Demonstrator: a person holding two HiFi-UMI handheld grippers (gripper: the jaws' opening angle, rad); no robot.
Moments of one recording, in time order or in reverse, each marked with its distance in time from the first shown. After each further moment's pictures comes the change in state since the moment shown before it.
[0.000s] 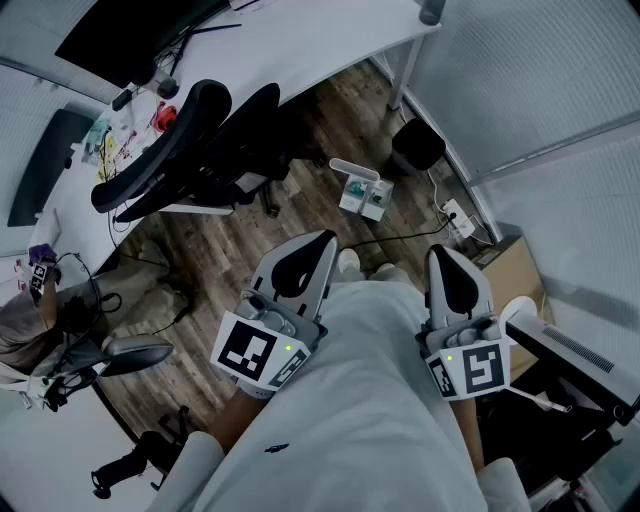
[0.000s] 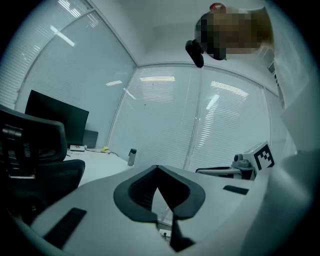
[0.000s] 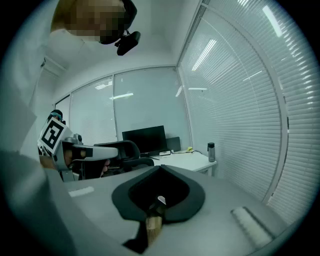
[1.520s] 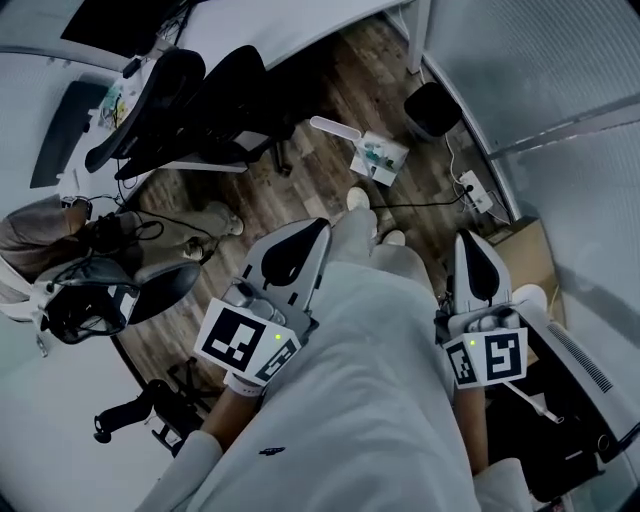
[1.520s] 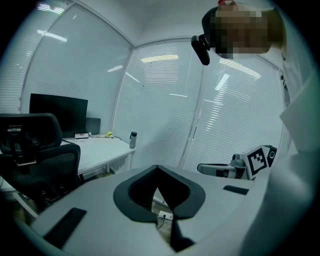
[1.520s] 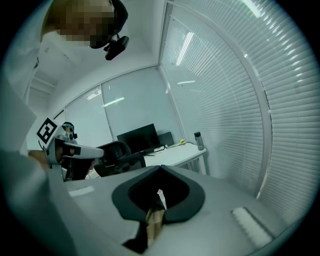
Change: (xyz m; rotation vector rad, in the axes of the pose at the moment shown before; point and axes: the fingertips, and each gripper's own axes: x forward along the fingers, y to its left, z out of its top) left arm 0.038 -0.083 -0.039 0.013 0.216 0.124; right arm -0.066 -0.114 -0.043 0.177 0.016 0.012
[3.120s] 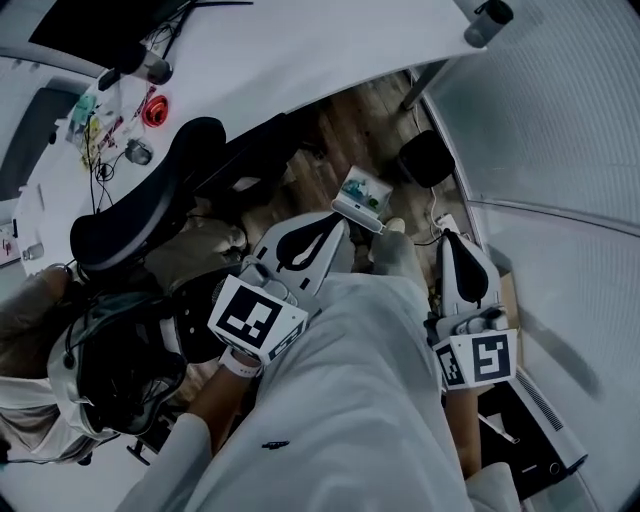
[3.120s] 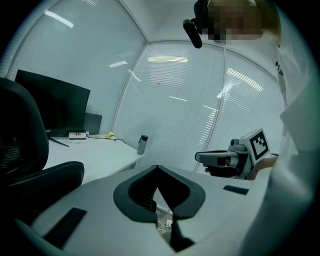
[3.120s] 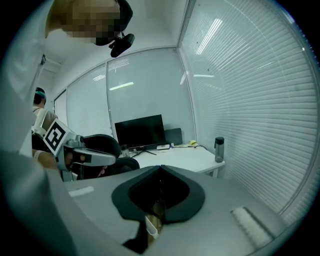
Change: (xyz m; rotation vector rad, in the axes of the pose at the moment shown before) left arm 0.106 0.214 0.049 -0.055 -0.033 -0.112; right arm 0.247 0.045 0.050 -0.195 0.117 0.034
